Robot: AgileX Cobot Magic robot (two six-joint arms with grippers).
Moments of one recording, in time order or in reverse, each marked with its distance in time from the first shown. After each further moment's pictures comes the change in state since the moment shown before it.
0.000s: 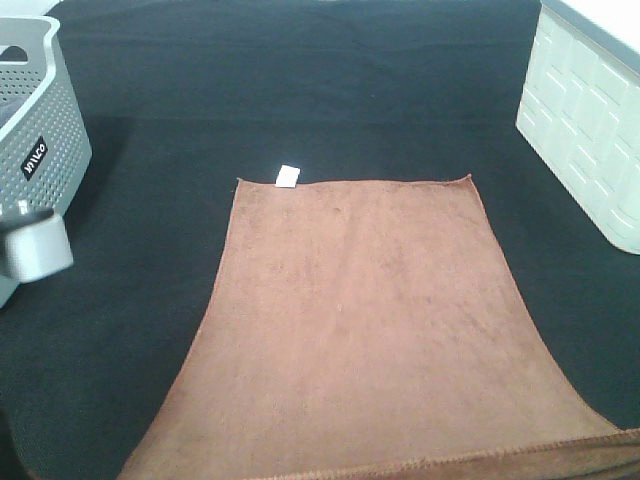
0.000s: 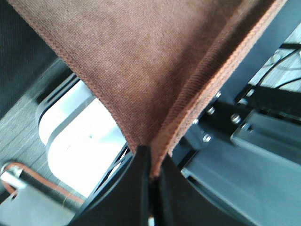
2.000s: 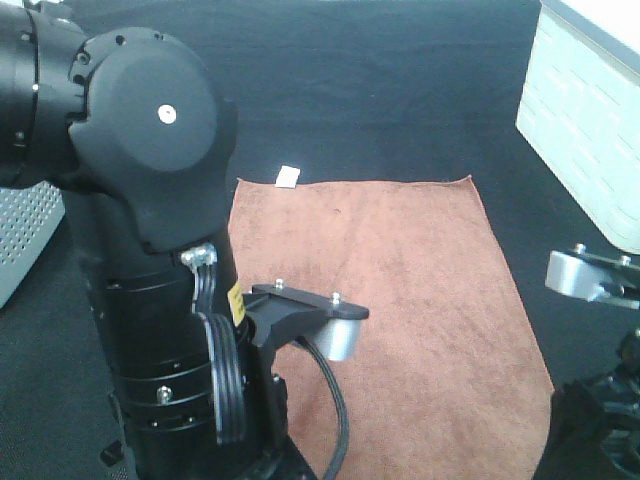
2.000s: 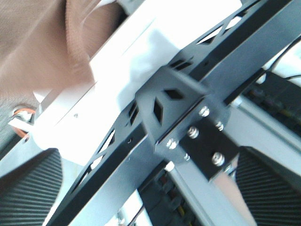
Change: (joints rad) left arm -0.338 0.555 -0.377 0.034 0.036 -0.205; right arm -0.003 0.506 0.045 0.173 -0.155 -0.037
